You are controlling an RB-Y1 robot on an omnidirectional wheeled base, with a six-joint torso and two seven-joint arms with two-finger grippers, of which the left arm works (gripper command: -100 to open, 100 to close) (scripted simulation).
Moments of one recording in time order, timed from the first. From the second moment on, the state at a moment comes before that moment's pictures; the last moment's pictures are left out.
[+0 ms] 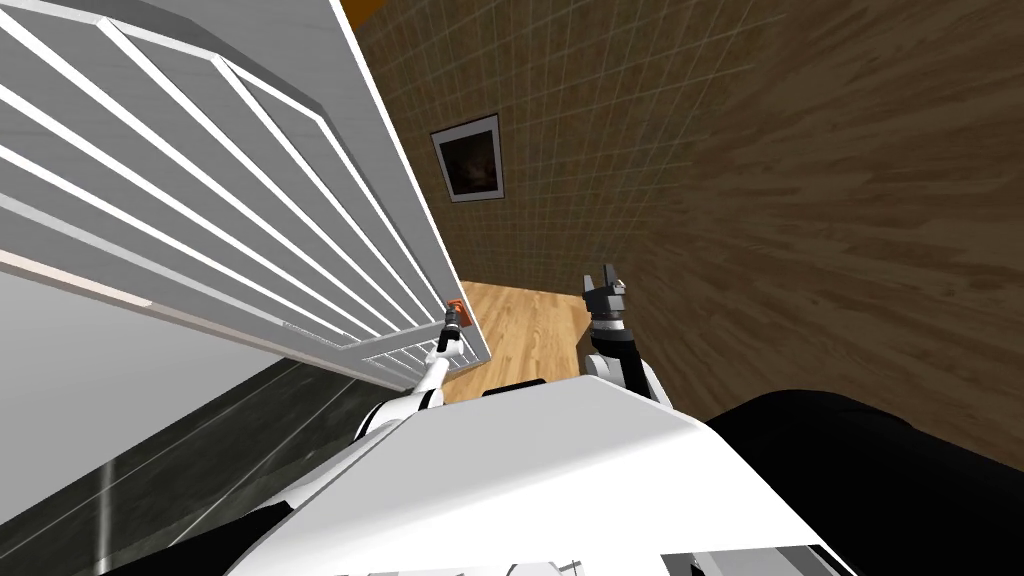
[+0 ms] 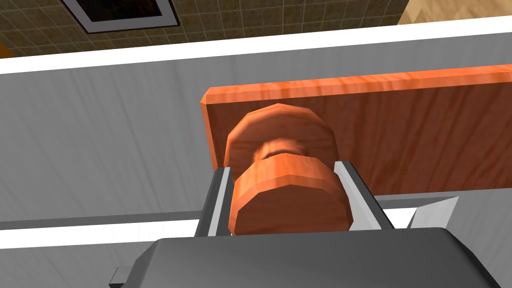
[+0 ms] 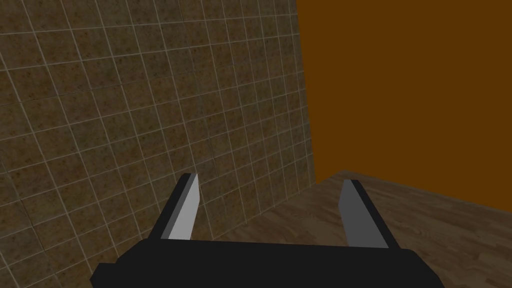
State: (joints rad) arm -0.43 0.14 0.18 -0.66 0.08 -0.47 0.02
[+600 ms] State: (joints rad) arm -0.42 0.17 0.24 -0.69 0.10 -0.45 -0.01
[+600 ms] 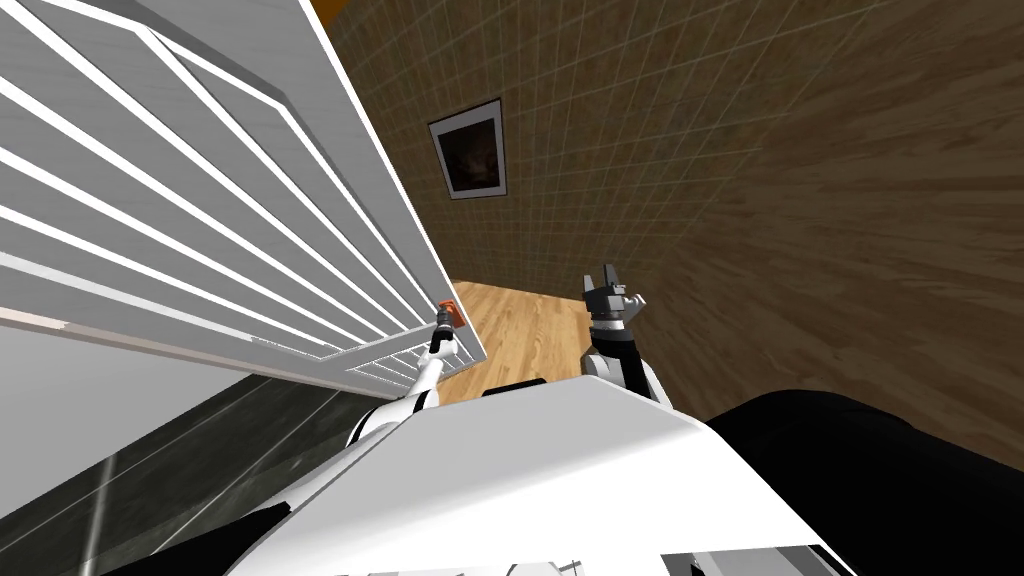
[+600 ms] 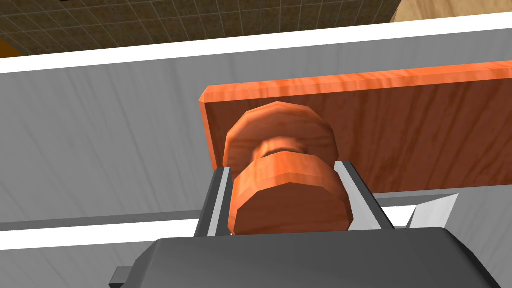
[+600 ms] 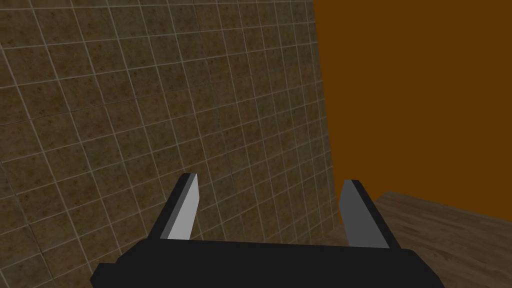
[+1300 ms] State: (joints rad) arm -0.43 0.19 0.30 -0.64 0.12 -0.47 -0.03
